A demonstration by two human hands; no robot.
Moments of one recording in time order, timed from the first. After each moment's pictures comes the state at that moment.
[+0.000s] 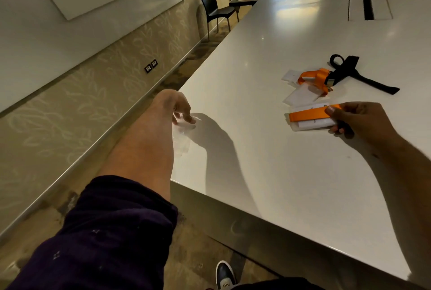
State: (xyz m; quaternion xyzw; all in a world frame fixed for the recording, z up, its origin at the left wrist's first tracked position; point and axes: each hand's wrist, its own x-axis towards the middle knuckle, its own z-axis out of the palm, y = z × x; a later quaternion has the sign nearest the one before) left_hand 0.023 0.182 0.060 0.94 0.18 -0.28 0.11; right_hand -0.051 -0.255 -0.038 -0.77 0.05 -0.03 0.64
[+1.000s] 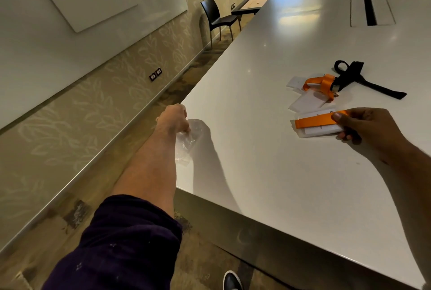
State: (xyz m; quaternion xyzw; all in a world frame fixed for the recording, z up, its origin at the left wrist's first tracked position) left_hand 0.009 0.215 0.024 0.99 0.11 -0.04 0.08; right_hand -0.052 -0.252 -0.035 -0.77 0.05 -0.03 0.63
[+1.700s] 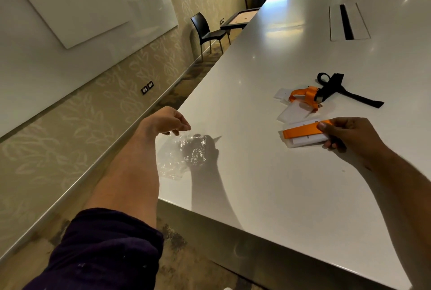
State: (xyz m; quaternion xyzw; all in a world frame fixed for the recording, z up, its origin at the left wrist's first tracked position) left_hand 0.024 0.214 0.063 0.96 0.05 -0.13 0.24; right_hand -0.048 -0.251 -0.042 -0.71 0.06 -0.04 0.70
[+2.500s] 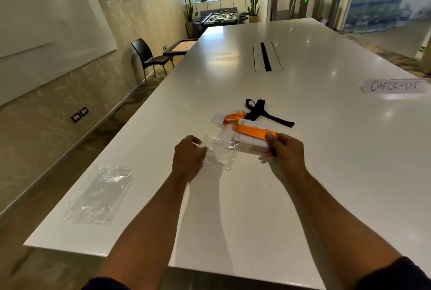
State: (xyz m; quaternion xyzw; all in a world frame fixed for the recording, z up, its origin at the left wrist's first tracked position) left_hand 0.007 -0.004 -0.016 0.91 0.01 0.04 0.42; right_hand -0.053 -0.254 -0.047 -0.58 0.14 -0.22 0.77
